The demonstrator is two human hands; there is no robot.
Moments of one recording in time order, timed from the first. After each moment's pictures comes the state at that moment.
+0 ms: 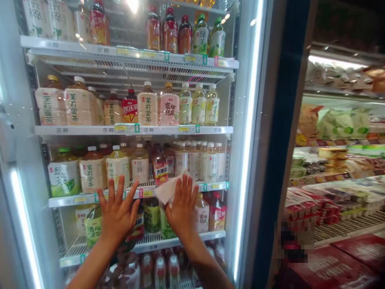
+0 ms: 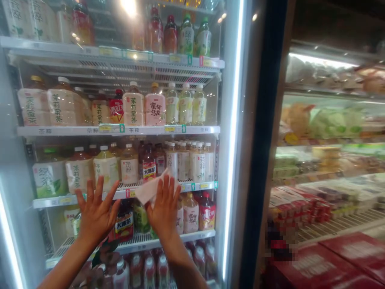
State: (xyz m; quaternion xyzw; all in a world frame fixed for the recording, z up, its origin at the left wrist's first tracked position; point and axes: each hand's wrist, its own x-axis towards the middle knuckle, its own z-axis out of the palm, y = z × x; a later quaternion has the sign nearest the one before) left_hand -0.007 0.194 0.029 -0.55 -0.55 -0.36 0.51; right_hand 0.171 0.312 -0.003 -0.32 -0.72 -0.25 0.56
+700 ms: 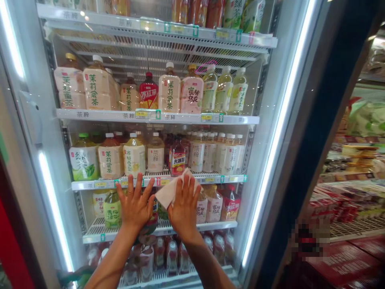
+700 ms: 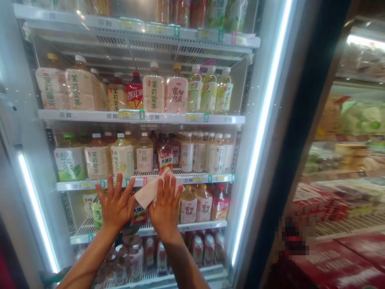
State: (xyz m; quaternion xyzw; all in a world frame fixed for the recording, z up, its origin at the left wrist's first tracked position) left_hand -0.036 0.197 -0.009 -0.54 -0.54 -0.36 0.54; right_hand 0.119 0.275 -0.037 -0.31 -0.75 -0.21 0.55
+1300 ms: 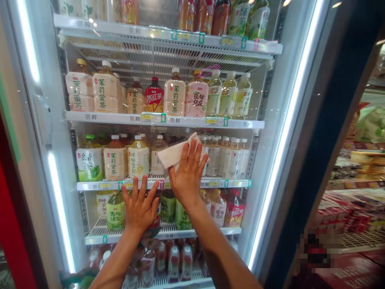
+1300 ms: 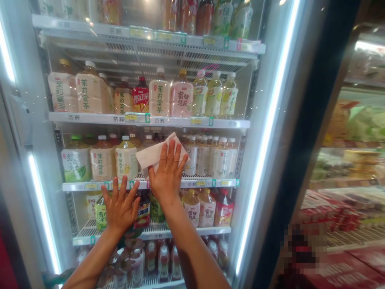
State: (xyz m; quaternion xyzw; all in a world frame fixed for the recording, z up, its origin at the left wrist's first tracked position) left_hand -0.034 0.195 -0.010 -0.53 -0.55 -0.36 0.53; right_hand 0.105 0.283 0.094 -0.32 -0.71 -0.24 0.58
